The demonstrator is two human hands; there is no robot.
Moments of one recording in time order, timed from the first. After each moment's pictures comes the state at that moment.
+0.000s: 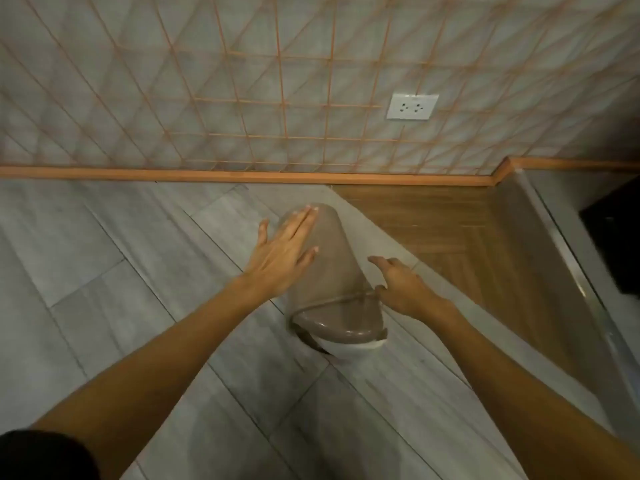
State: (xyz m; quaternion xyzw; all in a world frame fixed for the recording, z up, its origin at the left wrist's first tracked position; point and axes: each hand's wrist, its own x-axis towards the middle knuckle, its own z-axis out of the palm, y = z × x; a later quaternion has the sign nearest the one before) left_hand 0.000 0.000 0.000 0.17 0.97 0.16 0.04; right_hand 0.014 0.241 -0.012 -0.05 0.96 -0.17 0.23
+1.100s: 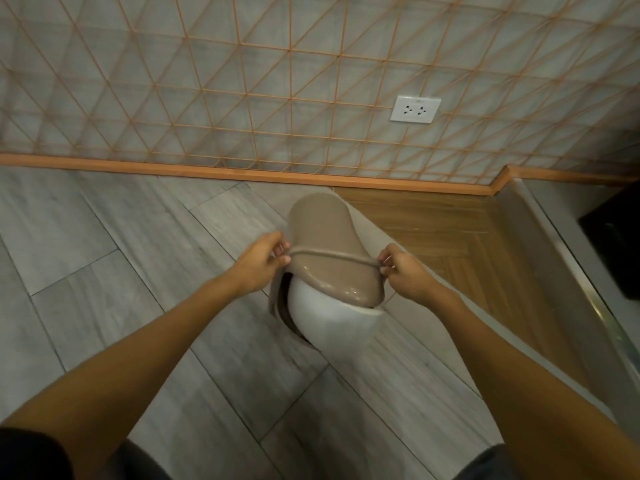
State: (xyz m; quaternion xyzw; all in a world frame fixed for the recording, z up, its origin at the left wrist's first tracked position) left_hand 0.020 -0.042 -0.062 0.06 0.90 0.42 0.08; right_hand 0.013 0.244 -0.049 0.01 0.93 -0.33 0.17
